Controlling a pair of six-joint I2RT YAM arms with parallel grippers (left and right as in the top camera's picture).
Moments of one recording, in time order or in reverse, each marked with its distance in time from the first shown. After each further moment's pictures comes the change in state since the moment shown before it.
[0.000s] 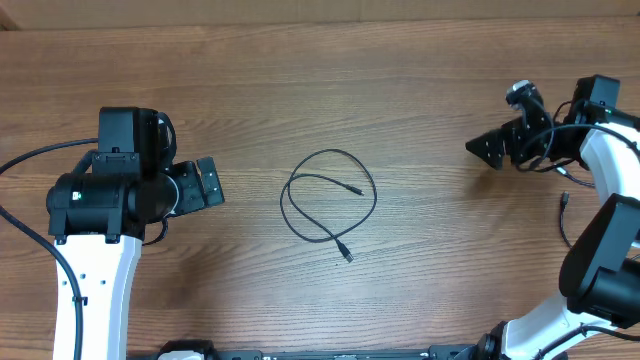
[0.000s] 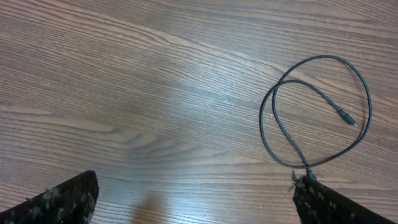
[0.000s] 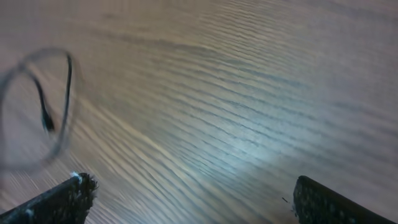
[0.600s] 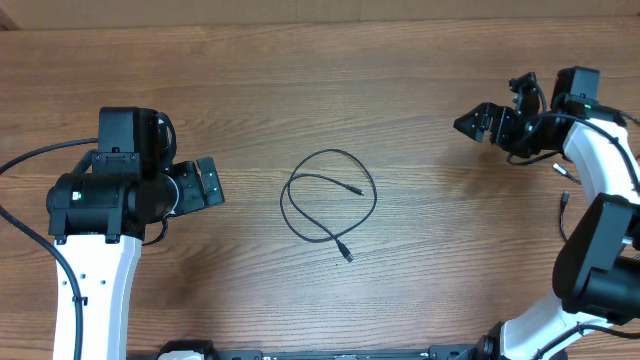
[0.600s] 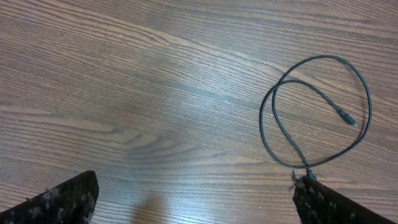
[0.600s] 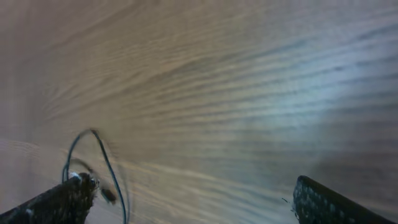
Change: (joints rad) left arm 0.000 0.000 0.000 0.000 0.000 0.000; right arm 0.081 0.000 0.000 0.081 0.065 0.629
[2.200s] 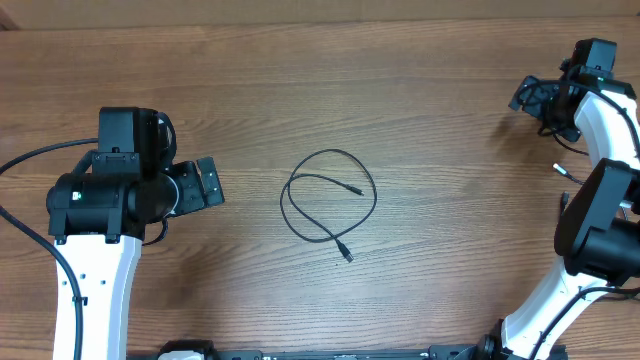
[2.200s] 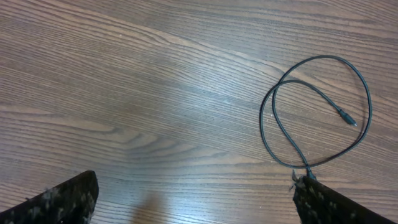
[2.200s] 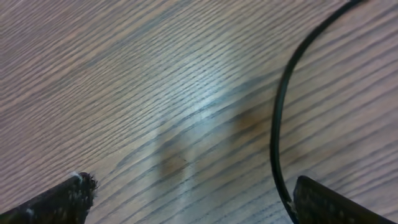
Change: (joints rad) left arm 0.000 0.000 0.000 0.000 0.000 0.000; right arm -0.051 0.221 0.282 0.021 0.584 0.229
